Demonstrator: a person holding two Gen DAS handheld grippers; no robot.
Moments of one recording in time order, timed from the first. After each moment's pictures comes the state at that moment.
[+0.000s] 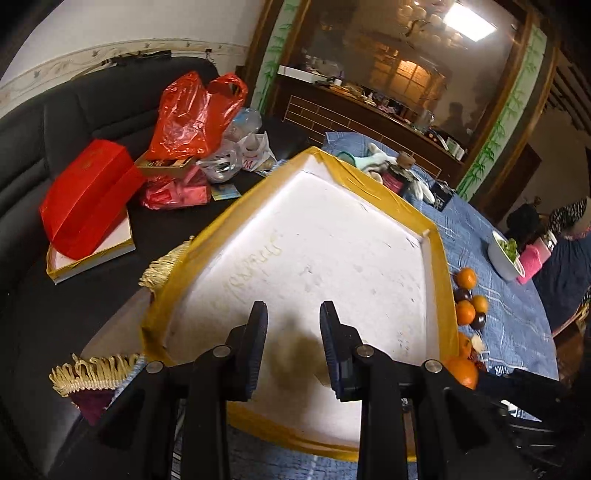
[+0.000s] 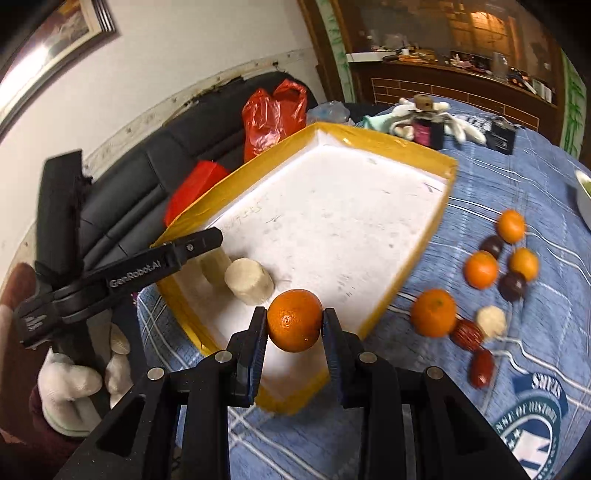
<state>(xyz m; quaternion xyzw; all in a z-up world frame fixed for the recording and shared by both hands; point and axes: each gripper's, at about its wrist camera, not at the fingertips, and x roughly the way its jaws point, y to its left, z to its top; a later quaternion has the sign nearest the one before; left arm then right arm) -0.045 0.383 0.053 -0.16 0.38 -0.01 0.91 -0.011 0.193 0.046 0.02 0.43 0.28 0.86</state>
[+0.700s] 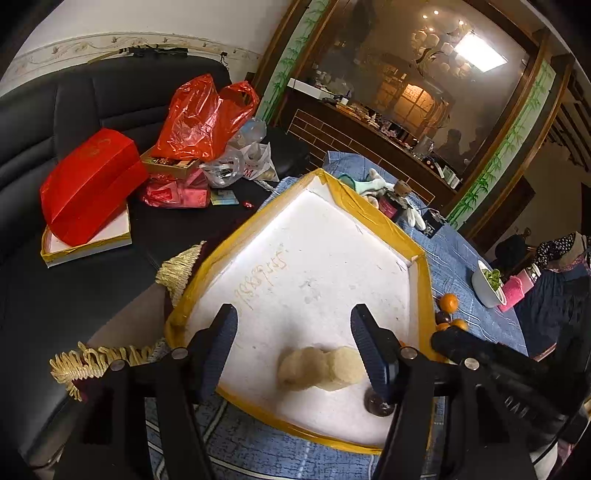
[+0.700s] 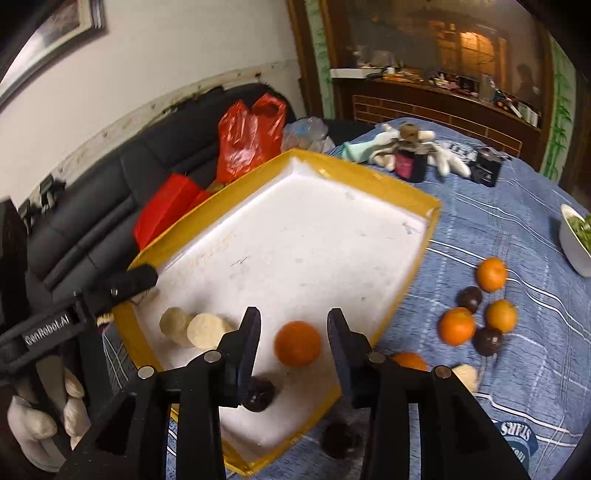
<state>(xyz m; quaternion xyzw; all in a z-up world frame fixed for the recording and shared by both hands) -0.063 0.396 0.066 -0.21 0.36 -0.01 0.91 0.023 0.193 0.061 0.00 0.41 0.23 0.89</state>
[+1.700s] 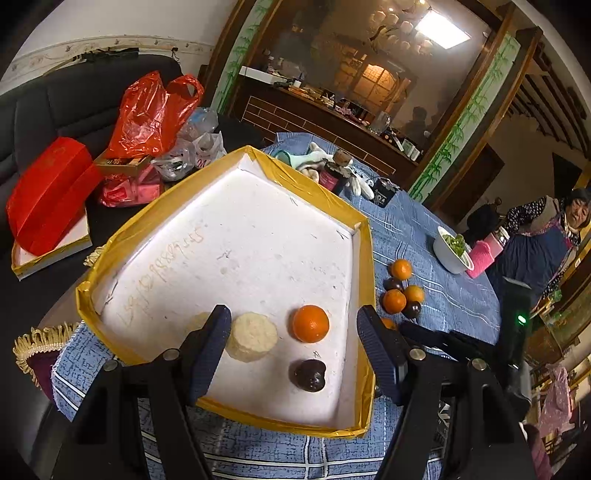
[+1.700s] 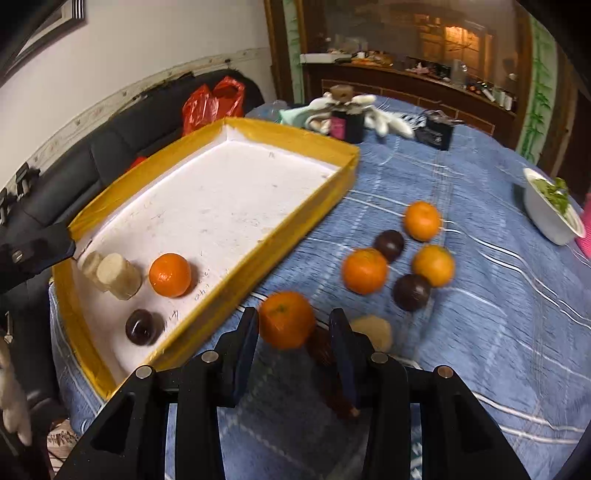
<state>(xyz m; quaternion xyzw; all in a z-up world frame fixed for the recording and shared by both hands) -0.070 0.337 0.074 -0.18 0.37 -0.09 0.91 0.030 0.128 0.017 -0.03 0.43 0.19 0.88</state>
